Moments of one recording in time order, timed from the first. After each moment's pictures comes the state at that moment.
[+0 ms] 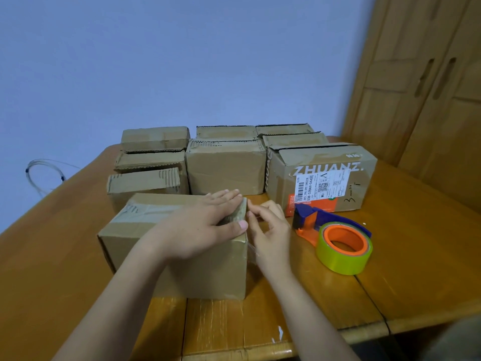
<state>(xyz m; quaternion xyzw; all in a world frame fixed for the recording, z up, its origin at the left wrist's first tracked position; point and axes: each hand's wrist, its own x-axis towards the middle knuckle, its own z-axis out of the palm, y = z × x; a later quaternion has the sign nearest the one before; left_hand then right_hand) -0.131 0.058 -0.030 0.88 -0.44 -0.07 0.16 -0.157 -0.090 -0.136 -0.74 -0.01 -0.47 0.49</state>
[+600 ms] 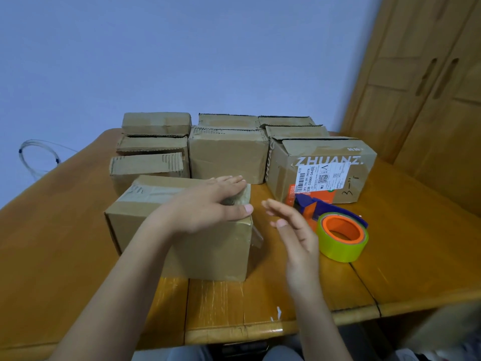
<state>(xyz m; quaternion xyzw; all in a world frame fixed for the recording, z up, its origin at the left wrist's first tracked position) -0.130 0.058 -0.028 0.88 -0.42 -0.09 0.20 -0.224 -0.086 -0.125 -0.65 -0.03 -0.37 0.66</state>
